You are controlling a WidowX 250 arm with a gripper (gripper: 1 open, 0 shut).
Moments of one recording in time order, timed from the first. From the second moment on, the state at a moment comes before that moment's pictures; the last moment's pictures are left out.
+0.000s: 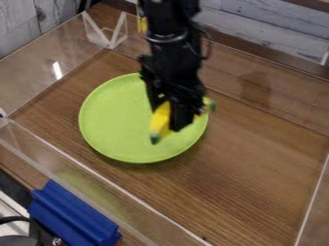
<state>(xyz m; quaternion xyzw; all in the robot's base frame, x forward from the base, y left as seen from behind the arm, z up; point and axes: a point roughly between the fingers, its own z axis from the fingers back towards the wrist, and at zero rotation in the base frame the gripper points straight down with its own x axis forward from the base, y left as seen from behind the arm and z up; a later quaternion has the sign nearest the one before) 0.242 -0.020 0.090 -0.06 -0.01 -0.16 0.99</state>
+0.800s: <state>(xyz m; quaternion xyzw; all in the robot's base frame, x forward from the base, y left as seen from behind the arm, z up) 0.229 -0.077 0.073 -0.07 -0.02 -0.18 0.98</state>
